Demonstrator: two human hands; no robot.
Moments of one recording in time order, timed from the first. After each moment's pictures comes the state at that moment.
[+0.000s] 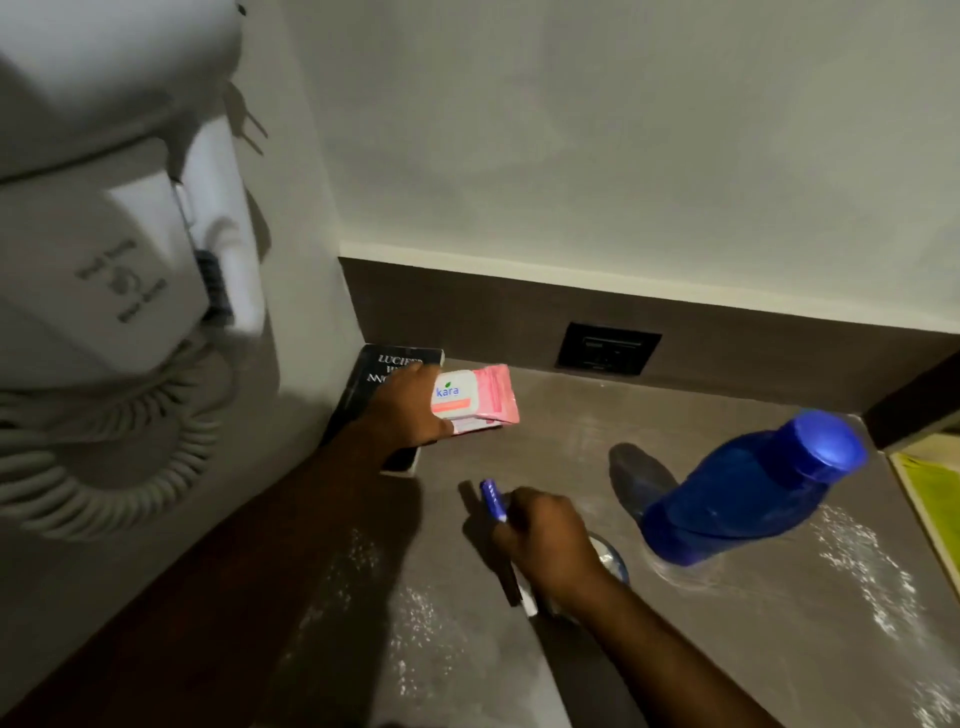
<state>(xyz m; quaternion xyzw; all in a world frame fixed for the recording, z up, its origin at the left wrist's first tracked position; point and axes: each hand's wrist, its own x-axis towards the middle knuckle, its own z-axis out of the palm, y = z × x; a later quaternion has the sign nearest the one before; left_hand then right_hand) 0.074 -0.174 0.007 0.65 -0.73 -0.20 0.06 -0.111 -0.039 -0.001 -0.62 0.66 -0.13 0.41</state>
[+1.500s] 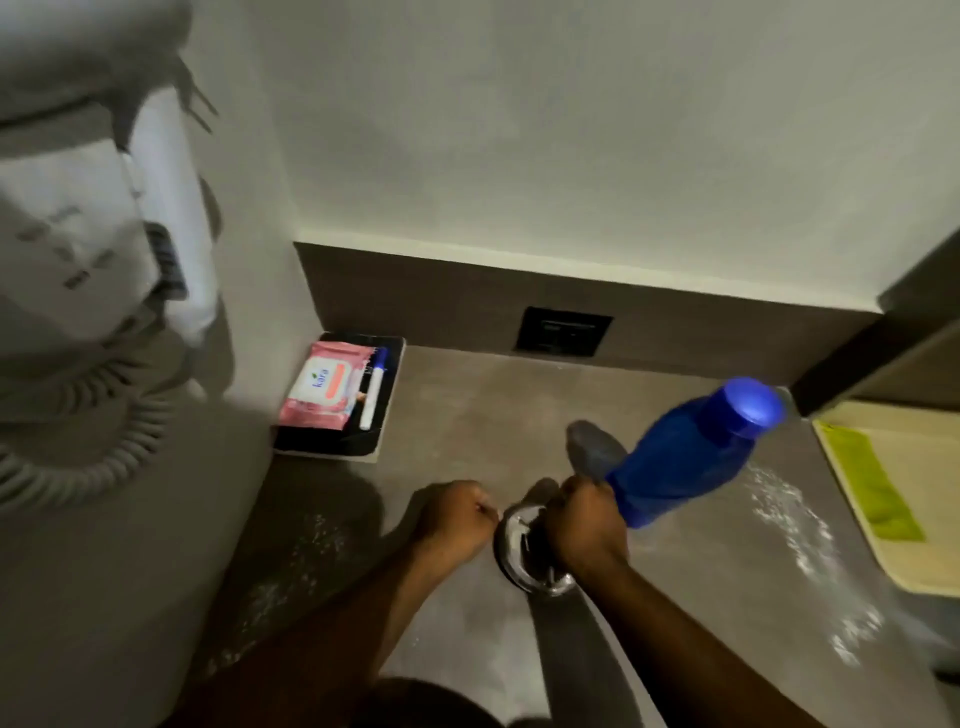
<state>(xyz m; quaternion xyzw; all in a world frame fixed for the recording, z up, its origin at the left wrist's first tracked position) -0.028 -0.039 -0.029 0.67 -0.63 -0.39 0.06 -0.174 -0.018 -0.026 -0.48 0.84 -0.08 0.26</state>
